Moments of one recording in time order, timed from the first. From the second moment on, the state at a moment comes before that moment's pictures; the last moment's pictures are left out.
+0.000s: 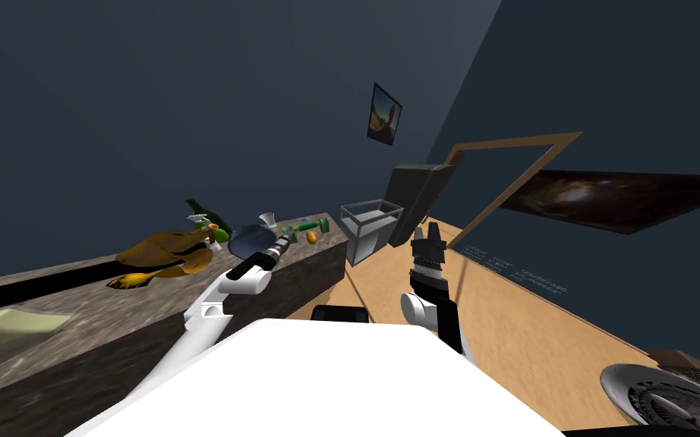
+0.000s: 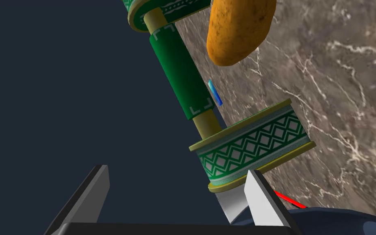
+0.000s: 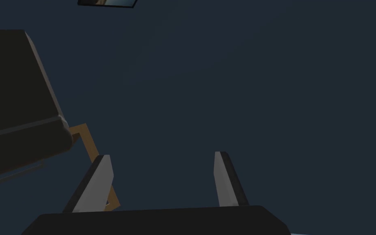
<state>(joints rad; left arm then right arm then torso) 0.28 0.38 0.12 -2.03 0.26 0.43 -0.30 0.49 0.02 -0.01 -2.35 -0.08 -0.40 0.16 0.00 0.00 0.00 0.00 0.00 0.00</state>
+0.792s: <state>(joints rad) 0.21 0.43 0.17 -1.98 0.32 0.66 -0.35 0.49 0.02 -0.01 -2.35 -0.08 -0.40 0.16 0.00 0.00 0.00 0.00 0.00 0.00</state>
